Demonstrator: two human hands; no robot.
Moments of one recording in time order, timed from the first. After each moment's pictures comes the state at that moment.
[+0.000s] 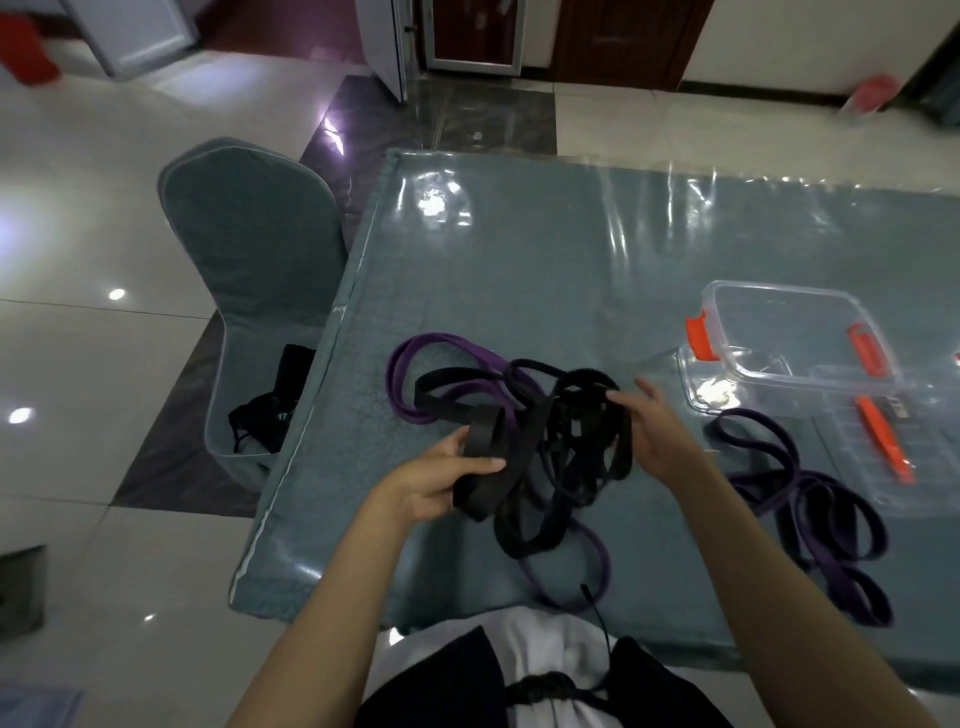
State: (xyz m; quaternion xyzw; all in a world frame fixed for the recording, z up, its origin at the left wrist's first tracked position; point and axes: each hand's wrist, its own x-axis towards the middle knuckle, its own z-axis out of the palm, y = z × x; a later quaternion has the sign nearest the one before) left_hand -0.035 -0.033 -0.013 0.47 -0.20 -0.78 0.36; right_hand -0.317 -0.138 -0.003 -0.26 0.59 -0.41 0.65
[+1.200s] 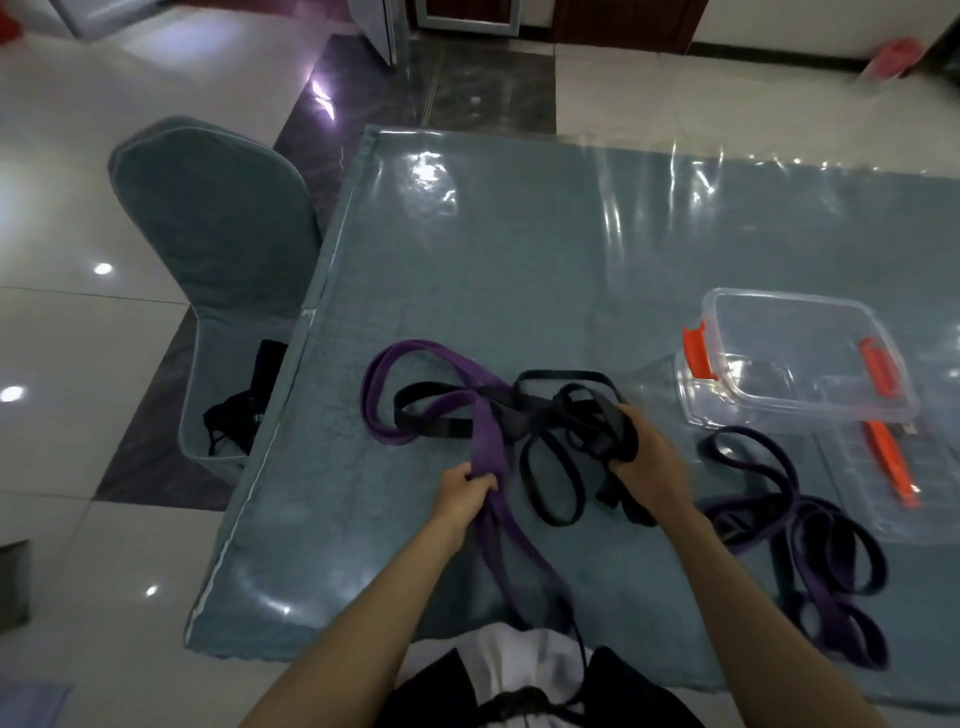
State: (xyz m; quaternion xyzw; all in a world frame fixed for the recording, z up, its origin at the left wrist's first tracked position) left_hand -0.106 -0.075 -0.084 0.70 -0.21 -0.60 0.32; right_hand -0.363 -0.150 -0.050 -0.67 0.68 -0.12 0.26
